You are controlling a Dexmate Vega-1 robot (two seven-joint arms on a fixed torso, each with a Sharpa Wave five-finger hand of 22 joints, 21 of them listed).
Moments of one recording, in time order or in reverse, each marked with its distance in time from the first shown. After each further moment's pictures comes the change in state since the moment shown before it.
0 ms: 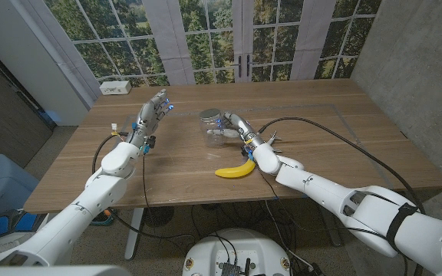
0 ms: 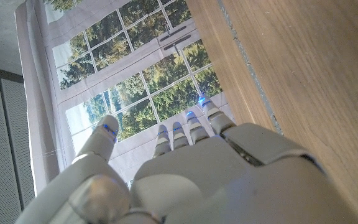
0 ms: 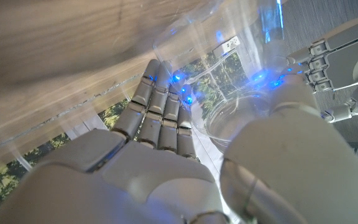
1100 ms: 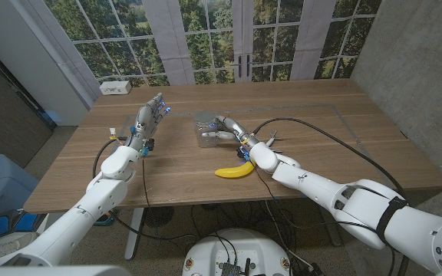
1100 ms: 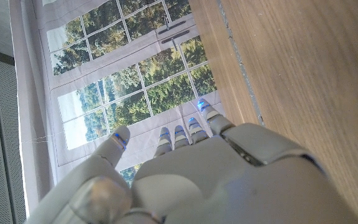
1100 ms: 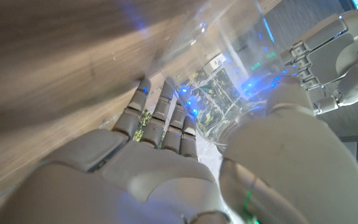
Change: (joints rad) left arm 0.005 -0.045 -0.013 0.059 -0.066 -0.027 -0.030; left_hand -0.097 0.057 -0.002 0.235 0.055 -0.053 0.030 -0.017 -0.004 -0.089 0.002 -0.016 -0.008 -0.129 -0.028 -0.008 0.002 -0.047 -0.079 0.008 0.000; right arm 0.052 0.090 -0.007 0.181 0.112 0.132 0.152; right_hand -0.010 0.011 0.000 0.000 0.000 -0.116 -0.116 -0.074 0.078 -0.152 -0.142 -0.077 0.000 -0.123 -0.059 -0.059 -0.228 -0.078 0.076 -0.128 -0.042
